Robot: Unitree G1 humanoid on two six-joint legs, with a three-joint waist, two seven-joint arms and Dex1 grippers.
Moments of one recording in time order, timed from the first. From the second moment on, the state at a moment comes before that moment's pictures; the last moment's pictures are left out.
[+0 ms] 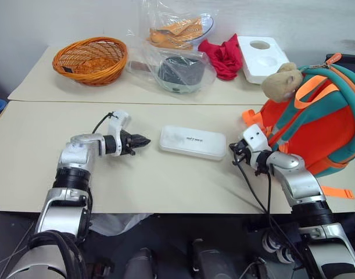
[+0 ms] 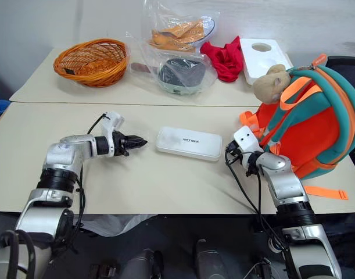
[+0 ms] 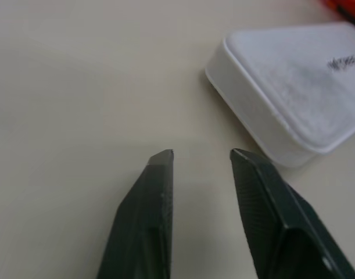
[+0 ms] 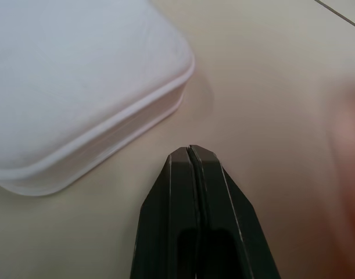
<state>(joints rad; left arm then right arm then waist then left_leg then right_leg) -0.90 0.50 0.08 0.65 -0.26 0.82 -0.86 -0.51 -0.53 0.07 0.18 0.09 0.44 0.59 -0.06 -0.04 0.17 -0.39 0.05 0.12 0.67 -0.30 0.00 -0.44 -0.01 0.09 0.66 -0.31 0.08</state>
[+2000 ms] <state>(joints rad) -0.99 0.40 0.48 0.48 -0.70 1.46 -0.81 -0.23 -0.27 -0.70 -0.85 0.51 1.22 0.25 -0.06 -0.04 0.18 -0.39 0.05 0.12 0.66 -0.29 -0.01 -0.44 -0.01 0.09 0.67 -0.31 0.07</state>
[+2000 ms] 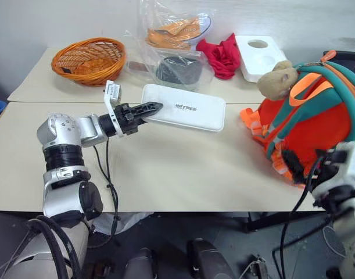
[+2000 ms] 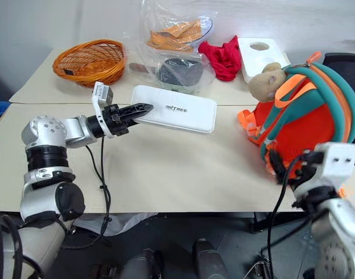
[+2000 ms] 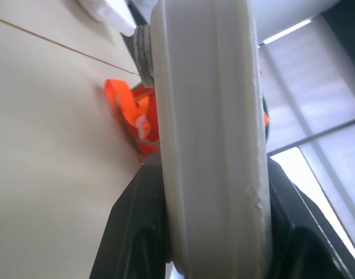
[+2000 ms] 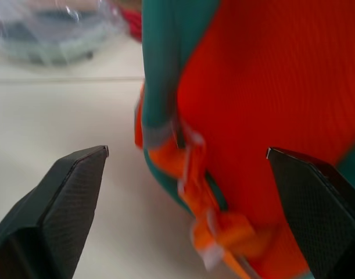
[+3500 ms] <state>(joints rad) -0.88 0.55 0.51 0.27 -0.77 0.96 -0.69 -0.60 -0.81 -0.18 -0.33 0.98 1.00 1.08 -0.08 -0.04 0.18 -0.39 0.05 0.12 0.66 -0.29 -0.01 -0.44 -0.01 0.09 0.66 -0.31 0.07</state>
